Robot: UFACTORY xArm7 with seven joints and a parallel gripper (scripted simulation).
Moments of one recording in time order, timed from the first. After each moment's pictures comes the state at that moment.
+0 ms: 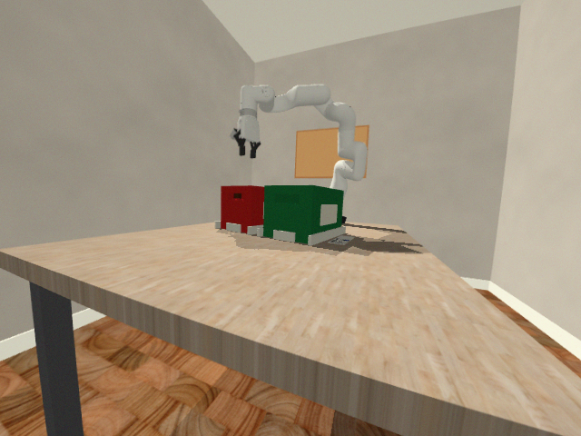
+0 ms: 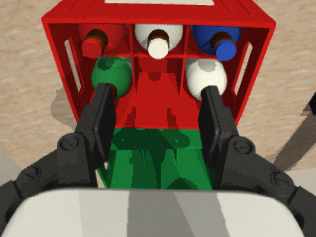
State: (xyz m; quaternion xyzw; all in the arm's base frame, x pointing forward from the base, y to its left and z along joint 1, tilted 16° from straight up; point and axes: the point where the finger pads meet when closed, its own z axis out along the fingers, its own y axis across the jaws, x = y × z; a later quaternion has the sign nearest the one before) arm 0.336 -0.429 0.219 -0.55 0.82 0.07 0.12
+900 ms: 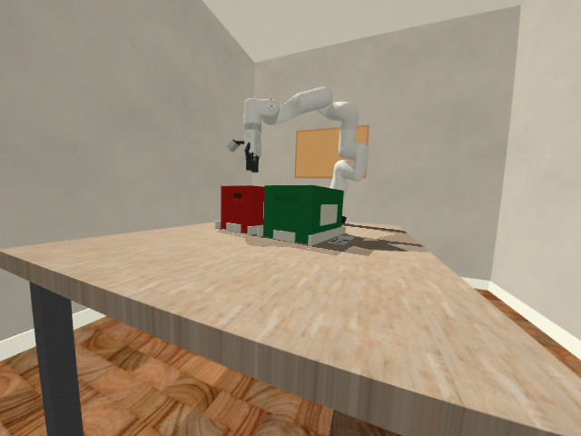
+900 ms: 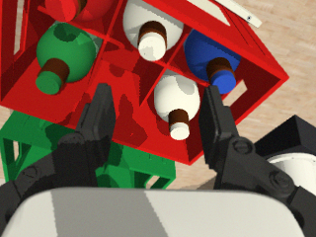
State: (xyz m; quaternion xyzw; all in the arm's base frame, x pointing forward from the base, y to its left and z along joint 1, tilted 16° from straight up) arm 0.355 -0.384 0.163 -0.73 0.67 0.05 0.13
